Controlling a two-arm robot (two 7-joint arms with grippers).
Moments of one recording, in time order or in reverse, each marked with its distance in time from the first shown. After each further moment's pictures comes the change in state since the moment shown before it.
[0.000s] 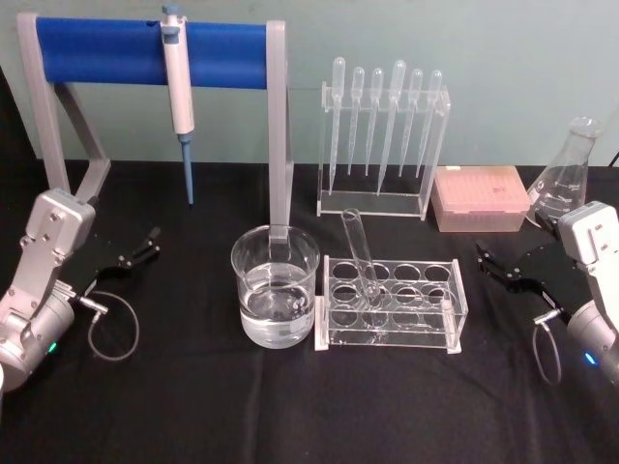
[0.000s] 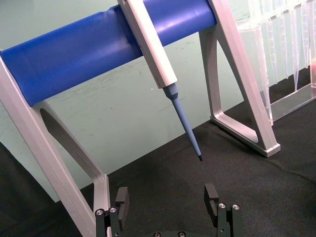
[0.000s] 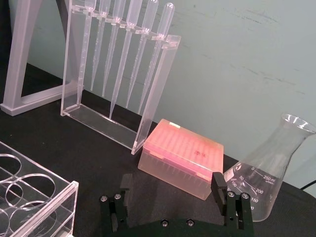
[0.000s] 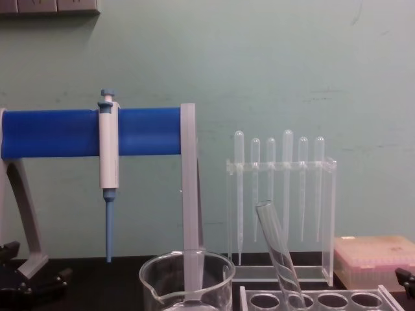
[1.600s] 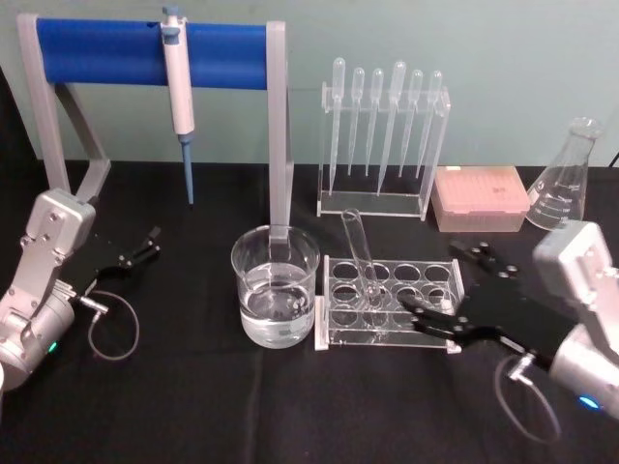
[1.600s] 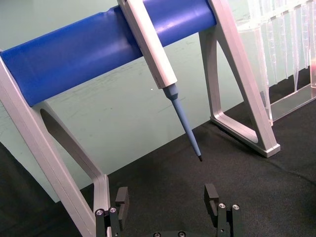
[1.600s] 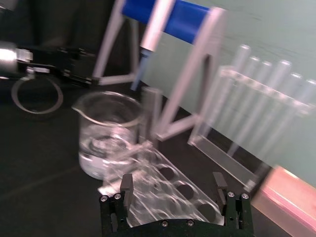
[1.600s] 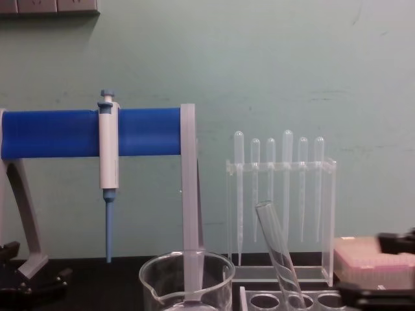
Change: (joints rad) left arm 0.000 0.000 0.000 0.000 0.000 0.000 0.000; right arm -0.167 0.143 0.036 -0.417 0.077 0.138 0.287
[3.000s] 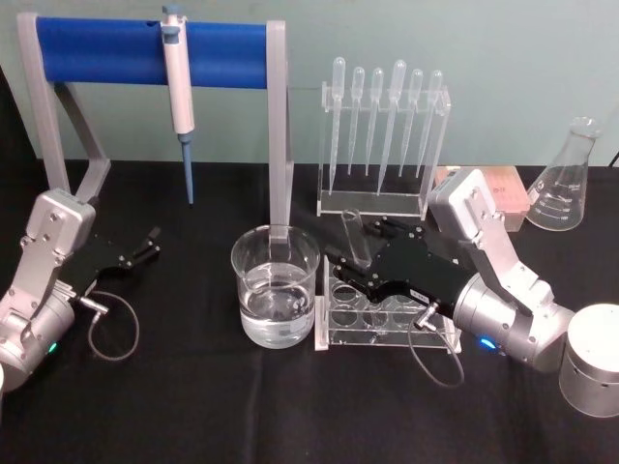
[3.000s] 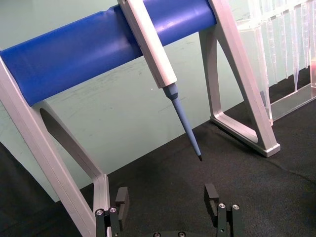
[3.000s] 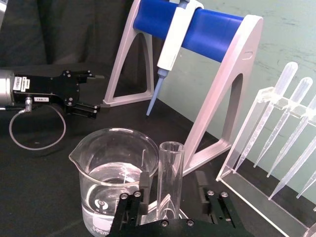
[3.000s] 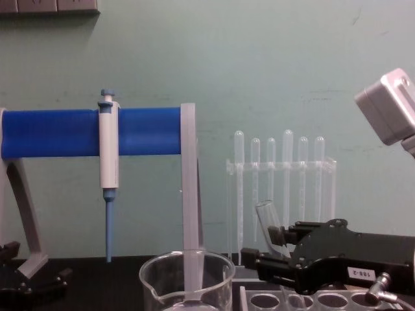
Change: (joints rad) left arm 0.000 0.000 0.000 0.000 0.000 0.000 0.000; right arm 0.222 -0.289 -0.063 0.226 -0.107 0.071 0.136
